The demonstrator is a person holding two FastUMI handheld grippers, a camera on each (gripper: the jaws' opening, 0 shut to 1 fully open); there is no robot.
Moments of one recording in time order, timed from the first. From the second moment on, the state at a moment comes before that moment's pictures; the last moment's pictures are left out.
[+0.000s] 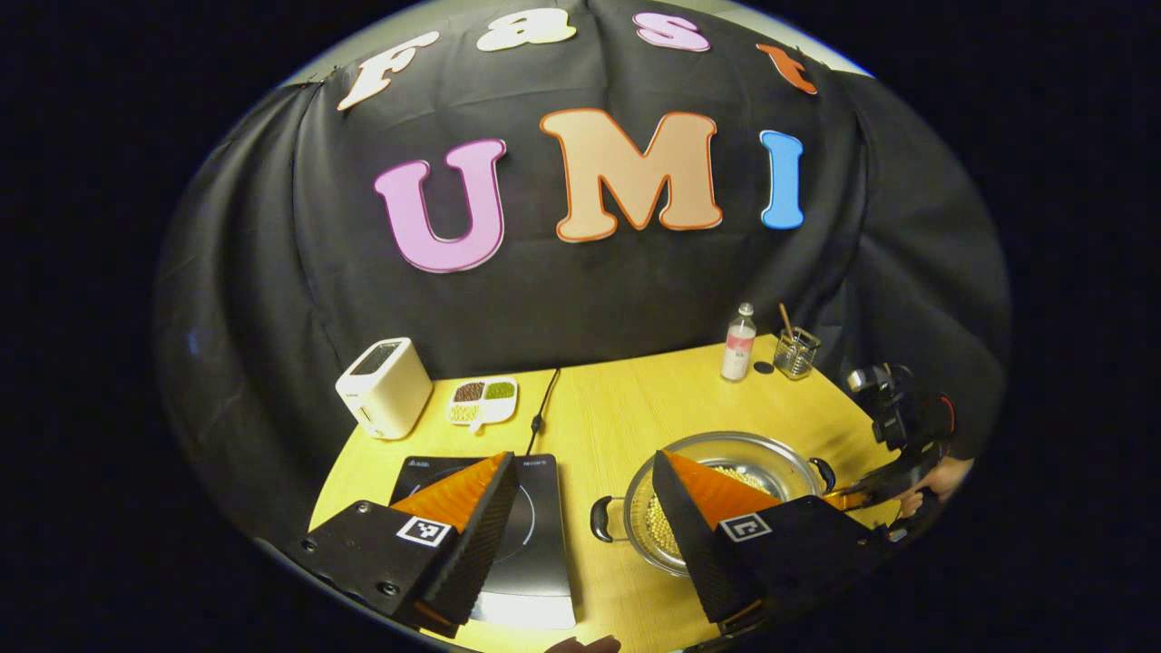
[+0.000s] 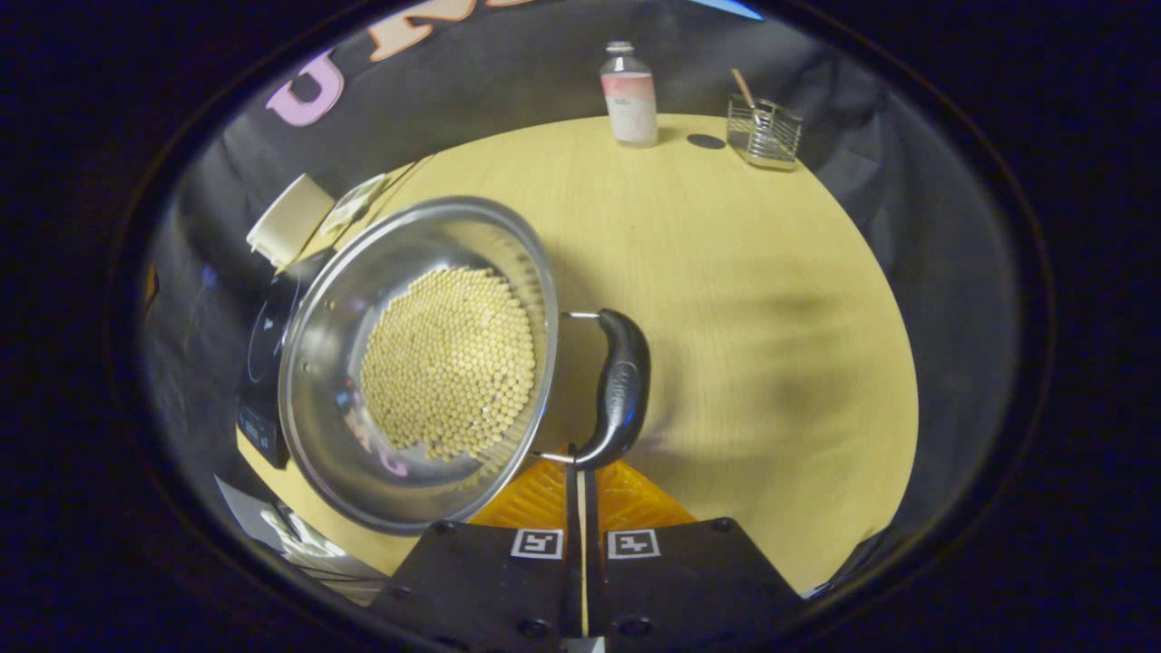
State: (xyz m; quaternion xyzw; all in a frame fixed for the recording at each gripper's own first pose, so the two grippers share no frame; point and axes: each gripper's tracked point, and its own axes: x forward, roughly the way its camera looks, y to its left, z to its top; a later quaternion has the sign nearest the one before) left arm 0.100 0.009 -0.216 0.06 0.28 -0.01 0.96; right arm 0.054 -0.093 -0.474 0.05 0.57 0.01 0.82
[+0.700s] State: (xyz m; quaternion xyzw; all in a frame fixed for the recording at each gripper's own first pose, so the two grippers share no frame) left arm 0.094 0.007 -0.280 0.00 0.34 -0.02 0.94; right arm 0.100 -0.116 -0.418 0.09 0.49 -0.06 0.87
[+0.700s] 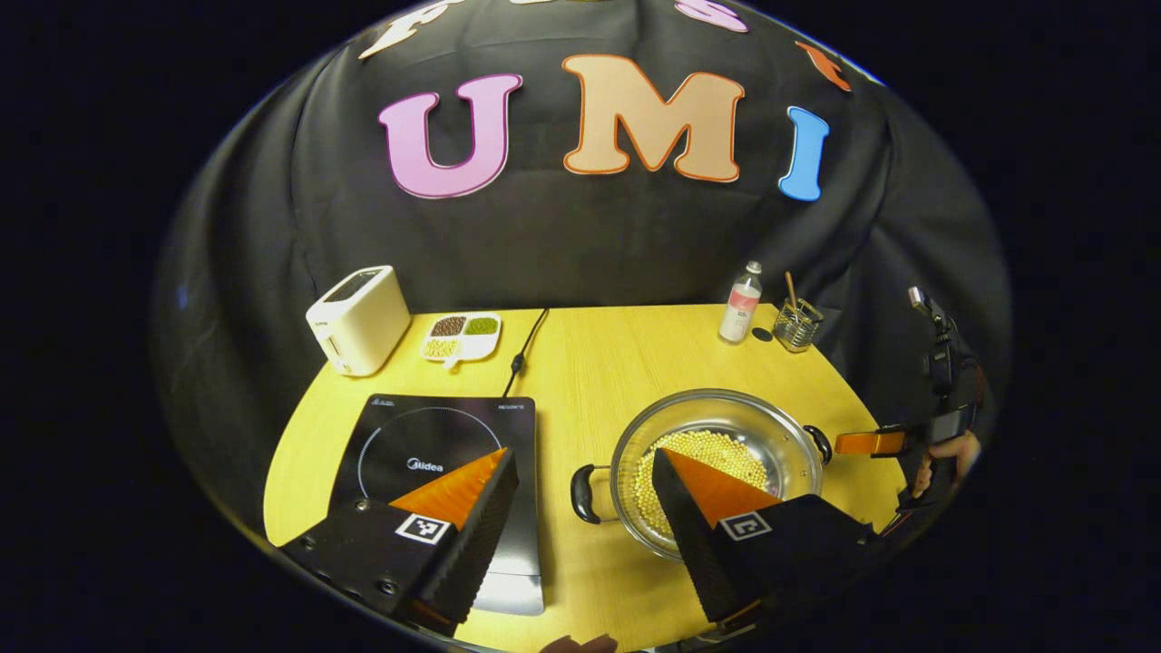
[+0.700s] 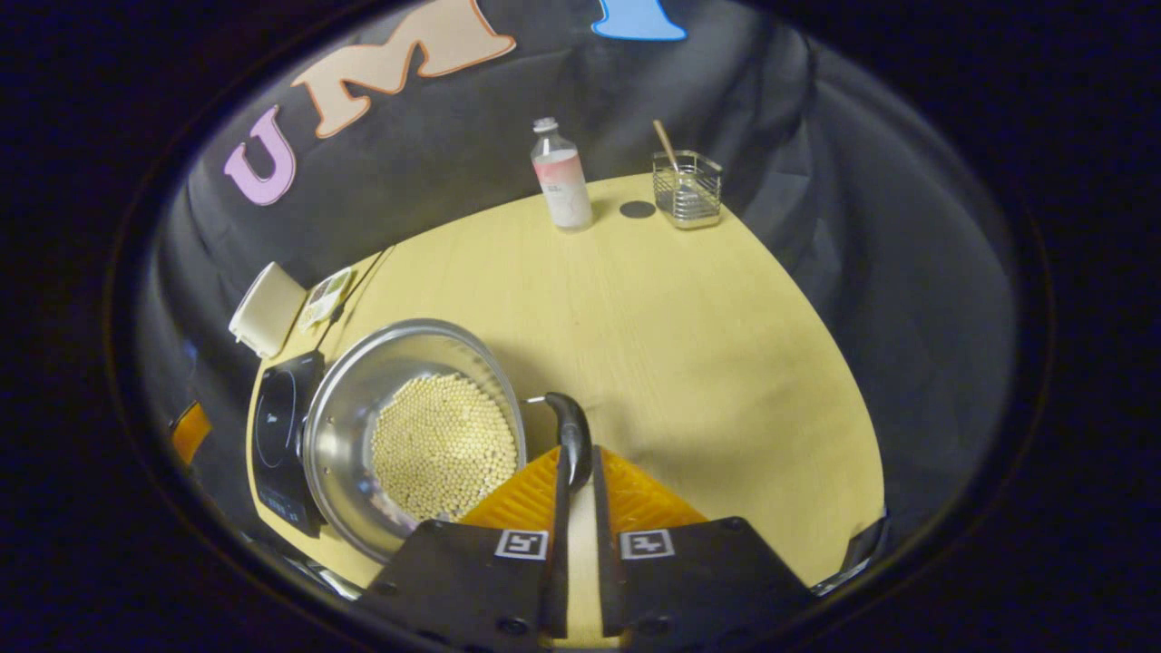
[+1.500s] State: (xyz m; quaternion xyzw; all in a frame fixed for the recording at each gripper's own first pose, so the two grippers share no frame) left arm 0.104 0.003 -0.382 -0.03 0.46 -0.04 0.89; right arm 0.112 -0.091 -0.453 0.05 0.53 -0.03 0.85
